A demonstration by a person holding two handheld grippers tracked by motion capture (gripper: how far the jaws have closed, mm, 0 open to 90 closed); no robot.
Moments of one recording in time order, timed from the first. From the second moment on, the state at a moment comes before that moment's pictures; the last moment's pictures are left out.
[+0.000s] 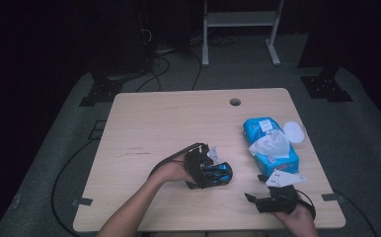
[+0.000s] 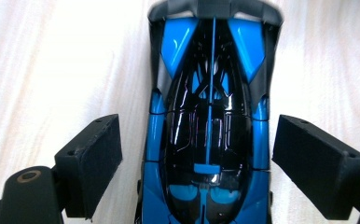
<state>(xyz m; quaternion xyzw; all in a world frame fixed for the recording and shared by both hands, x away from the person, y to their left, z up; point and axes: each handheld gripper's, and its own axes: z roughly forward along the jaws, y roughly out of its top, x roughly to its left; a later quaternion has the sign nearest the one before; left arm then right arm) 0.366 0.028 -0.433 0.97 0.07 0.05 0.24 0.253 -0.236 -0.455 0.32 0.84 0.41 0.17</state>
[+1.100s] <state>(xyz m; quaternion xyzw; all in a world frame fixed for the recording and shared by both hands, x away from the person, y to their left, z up) 0.336 0.106 -0.424 0.90 0.14 0.12 0.39 0.297 -0.258 -0.403 0.34 0.81 0.43 0.22</state>
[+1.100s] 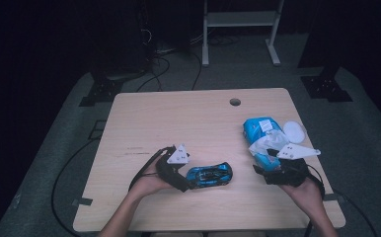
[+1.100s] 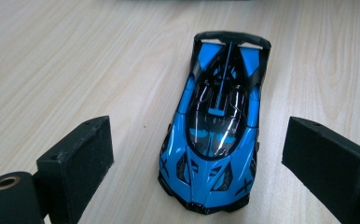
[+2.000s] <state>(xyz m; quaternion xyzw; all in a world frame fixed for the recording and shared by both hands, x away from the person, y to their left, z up) 0.333 0.108 -0.435 0.89 0.15 0.14 0.41 0.365 -0.280 -0.411 0.43 0.79 0.36 0.25</state>
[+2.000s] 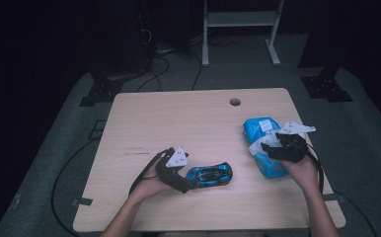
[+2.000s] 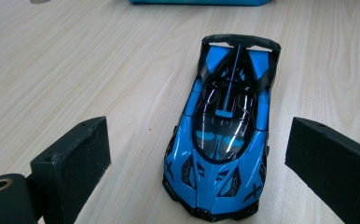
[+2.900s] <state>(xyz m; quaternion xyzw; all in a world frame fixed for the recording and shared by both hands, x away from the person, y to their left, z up) 0.336 0.112 -0.442 0.89 0.16 0.13 0.41 0.339 -0.295 -0.401 0.42 0.76 0.42 0.24</state>
